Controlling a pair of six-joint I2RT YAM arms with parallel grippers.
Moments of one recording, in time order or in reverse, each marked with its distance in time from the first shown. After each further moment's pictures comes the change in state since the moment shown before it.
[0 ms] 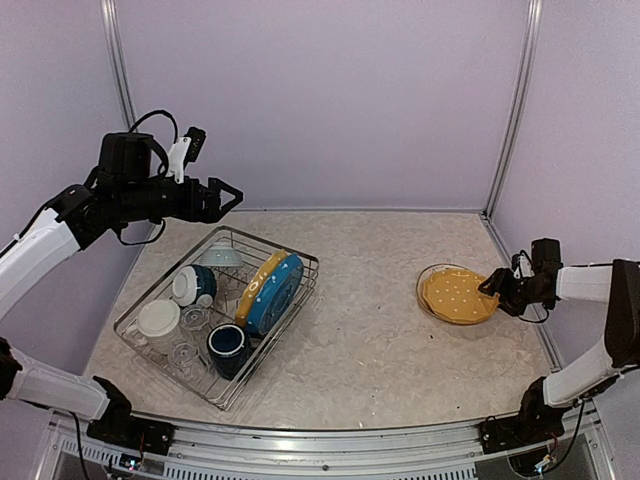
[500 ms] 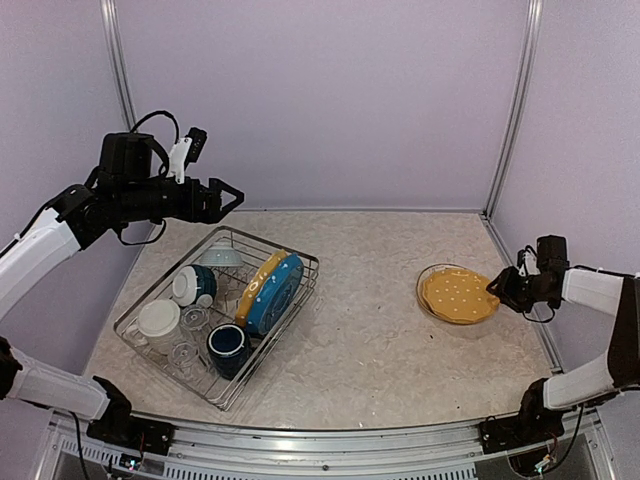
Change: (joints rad) left arm 0.000 0.004 0.000 0.000 0.018 -0.004; right arm 0.000 -0.108 0.002 -0.100 0.065 -0.052
